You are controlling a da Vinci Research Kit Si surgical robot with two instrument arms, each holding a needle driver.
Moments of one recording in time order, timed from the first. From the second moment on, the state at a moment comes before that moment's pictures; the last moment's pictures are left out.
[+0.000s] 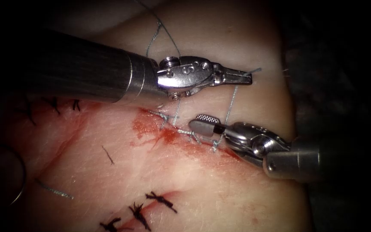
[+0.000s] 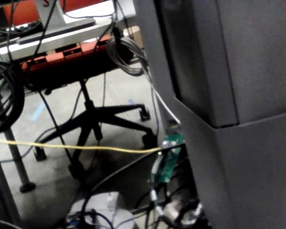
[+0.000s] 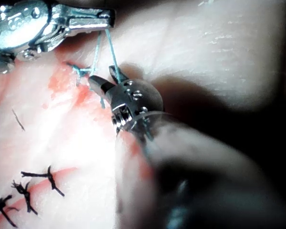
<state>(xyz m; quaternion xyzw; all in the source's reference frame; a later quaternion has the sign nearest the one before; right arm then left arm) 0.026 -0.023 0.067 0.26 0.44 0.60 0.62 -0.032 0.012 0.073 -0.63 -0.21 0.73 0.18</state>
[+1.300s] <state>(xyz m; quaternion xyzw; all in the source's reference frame) 0.022 -0.021 0.064 0.24 0.45 0.58 0.64 -0.019 0.009 0.067 -0.54 -0.29 0.74 0.26</state>
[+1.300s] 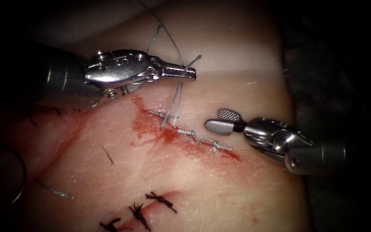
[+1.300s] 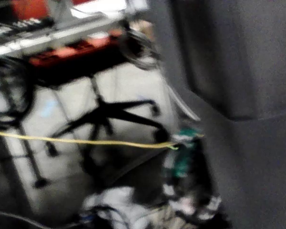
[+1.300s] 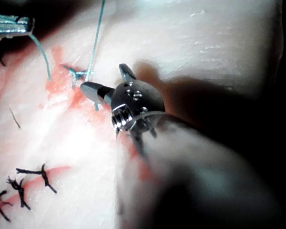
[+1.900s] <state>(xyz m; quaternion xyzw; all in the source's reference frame) 0.019 -0.018 0.061 0.22 0.45 0.60 0.63 -0.009 0.005 0.072 -0.24 -0.31 0.84 0.38</state>
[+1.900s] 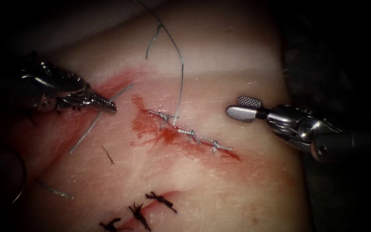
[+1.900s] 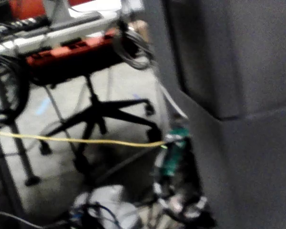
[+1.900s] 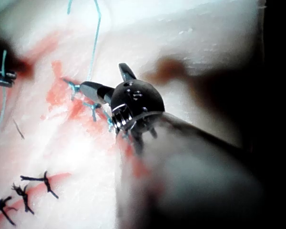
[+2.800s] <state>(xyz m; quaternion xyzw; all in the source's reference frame) 0.019 -0.018 0.060 0.22 0.44 0.60 0.63 -0.010 0.010 0.067 -0.24 -0.27 0.85 0.39</state>
